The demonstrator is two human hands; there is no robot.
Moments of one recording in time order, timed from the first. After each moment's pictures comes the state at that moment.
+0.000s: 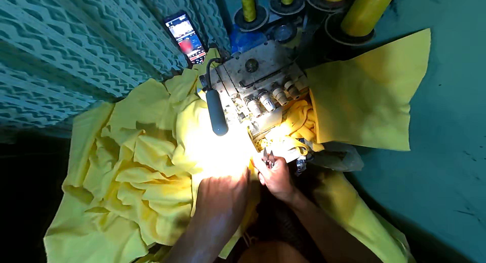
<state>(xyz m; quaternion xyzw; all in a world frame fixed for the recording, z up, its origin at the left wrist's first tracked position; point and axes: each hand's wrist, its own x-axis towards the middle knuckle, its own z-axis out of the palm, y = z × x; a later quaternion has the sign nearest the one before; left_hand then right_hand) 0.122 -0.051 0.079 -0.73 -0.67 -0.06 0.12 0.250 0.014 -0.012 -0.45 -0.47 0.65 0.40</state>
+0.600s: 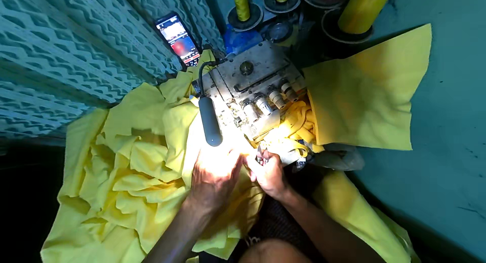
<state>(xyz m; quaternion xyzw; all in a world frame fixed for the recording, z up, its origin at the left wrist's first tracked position) 0.083 -0.009 0.051 -0.76 -0.60 -0.20 0.14 0.230 0.024 -0.003 -0.44 -0.44 0.65 0.44</state>
